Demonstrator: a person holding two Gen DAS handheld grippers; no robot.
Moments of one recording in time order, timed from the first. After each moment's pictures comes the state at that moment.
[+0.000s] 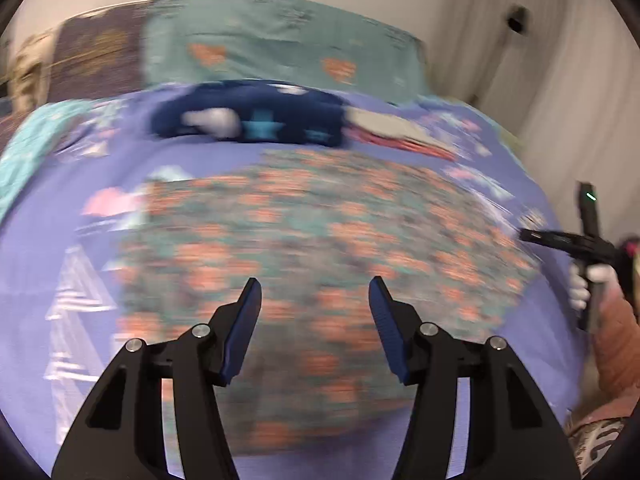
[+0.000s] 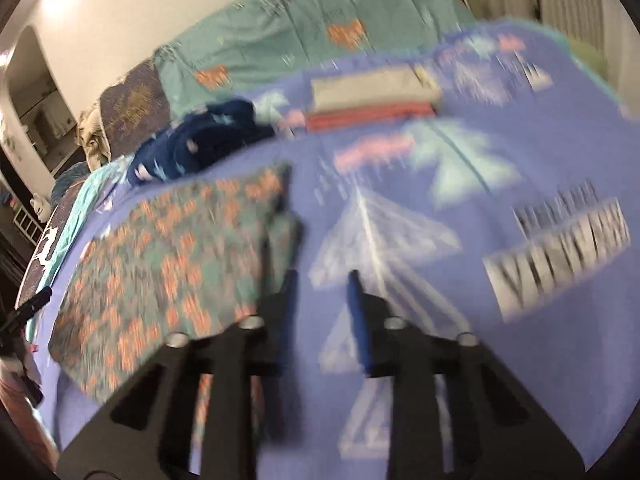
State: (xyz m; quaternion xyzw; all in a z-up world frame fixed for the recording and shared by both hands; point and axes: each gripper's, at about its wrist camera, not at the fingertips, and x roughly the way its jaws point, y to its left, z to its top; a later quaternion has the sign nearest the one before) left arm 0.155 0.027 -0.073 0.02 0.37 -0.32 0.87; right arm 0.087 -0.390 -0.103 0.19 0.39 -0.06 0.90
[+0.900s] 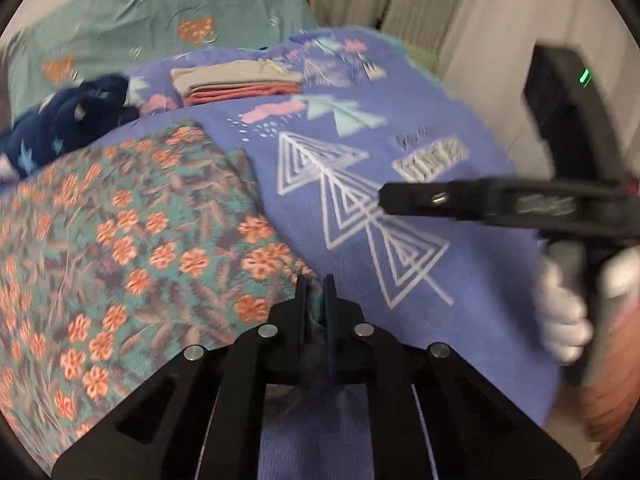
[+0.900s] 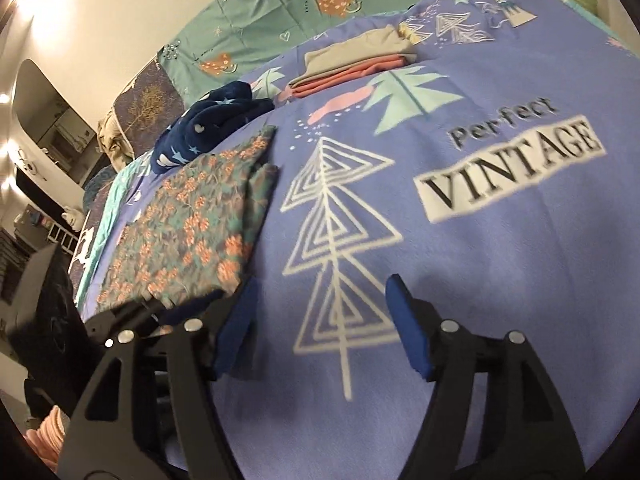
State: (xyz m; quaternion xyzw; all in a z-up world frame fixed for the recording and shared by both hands) left arm 0.106 -0.262 -0.102 0.08 0.41 -0.41 0.81; right arm 0.049 -0.429 -0.098 0.25 0.41 0.01 0.88
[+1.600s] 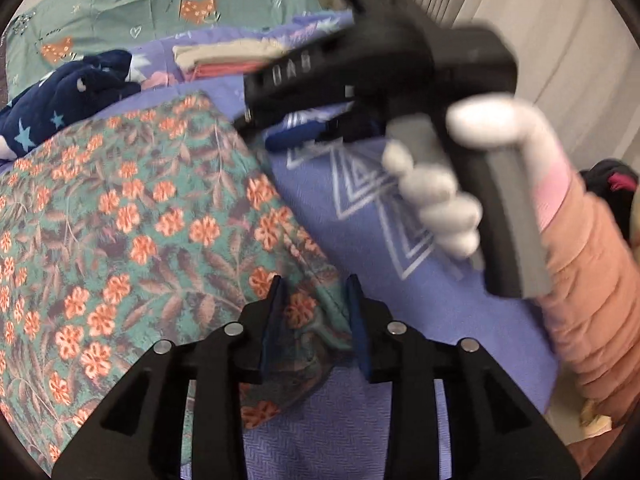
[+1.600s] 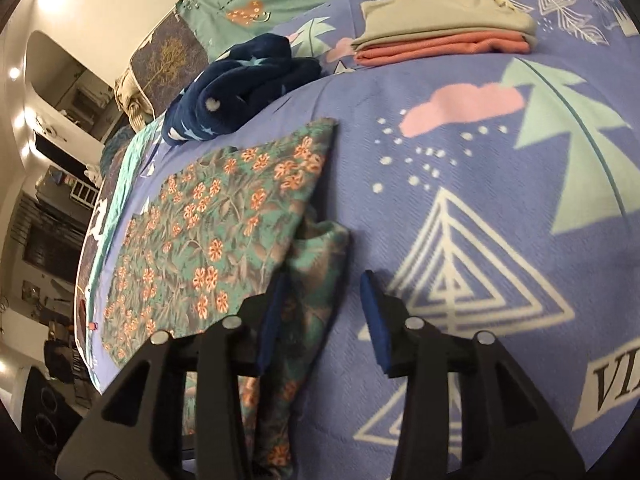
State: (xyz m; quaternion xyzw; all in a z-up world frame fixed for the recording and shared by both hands) left arm 0.101 -0.260 -0.118 0.10 0.45 -0.41 0.79; right arm 0.196 -0.398 -0.122 0.24 0.48 0.09 0.84
